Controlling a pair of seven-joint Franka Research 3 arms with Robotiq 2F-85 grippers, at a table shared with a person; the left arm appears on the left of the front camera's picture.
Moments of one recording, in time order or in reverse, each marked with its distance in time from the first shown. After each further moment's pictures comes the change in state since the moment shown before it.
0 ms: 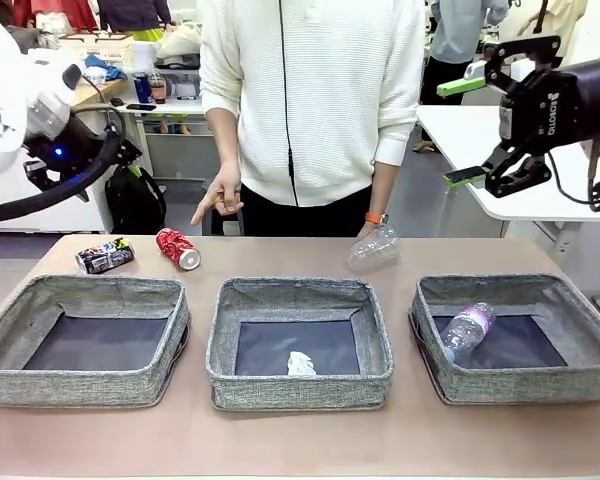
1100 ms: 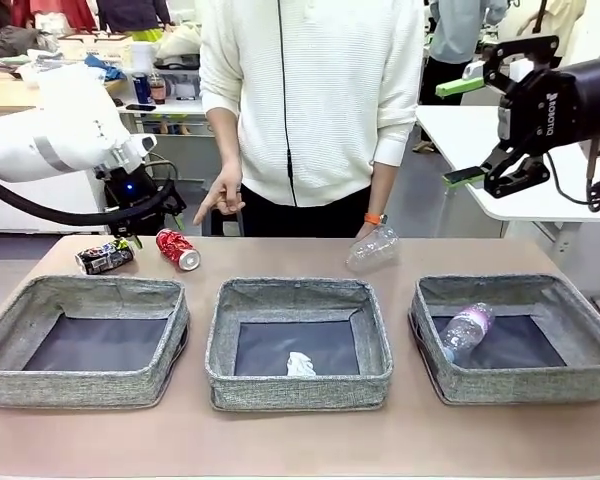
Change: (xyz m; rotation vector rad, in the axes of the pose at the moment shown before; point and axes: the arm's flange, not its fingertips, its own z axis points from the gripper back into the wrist) left arm 0.068 -0.003 -0.230 0.112 0.512 0.075; right arm 0.000 0.000 0.000 0.000 0.000 0.000
